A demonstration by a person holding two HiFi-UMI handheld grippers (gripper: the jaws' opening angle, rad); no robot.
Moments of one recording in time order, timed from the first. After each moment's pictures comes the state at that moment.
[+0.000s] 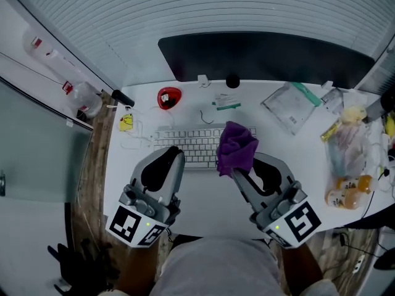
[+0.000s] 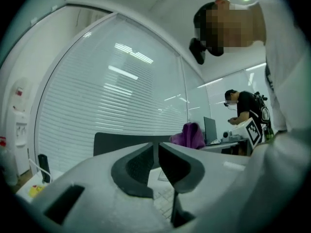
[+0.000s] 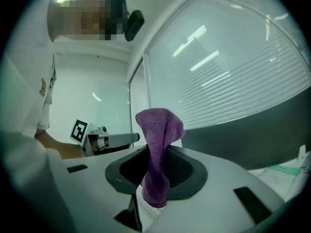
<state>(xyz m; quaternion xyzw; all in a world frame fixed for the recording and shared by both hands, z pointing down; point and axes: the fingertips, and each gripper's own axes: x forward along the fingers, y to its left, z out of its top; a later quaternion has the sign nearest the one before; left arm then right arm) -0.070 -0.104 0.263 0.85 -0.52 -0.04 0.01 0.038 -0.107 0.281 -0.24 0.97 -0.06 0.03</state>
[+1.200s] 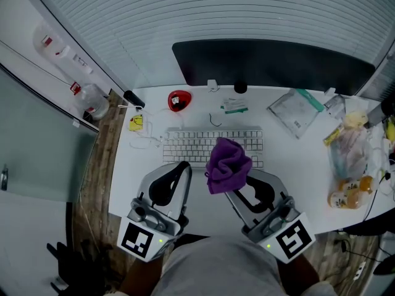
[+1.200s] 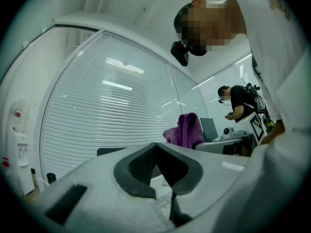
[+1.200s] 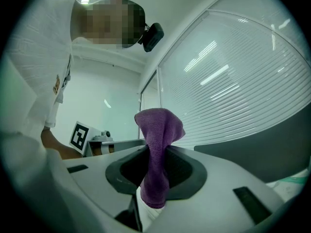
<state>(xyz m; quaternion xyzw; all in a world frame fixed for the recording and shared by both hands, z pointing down) -0.063 -0.058 0.243 0.85 -0.52 -0.04 -0.07 0.014 -0.053 0.253 -0.21 0.97 0.01 0.10</state>
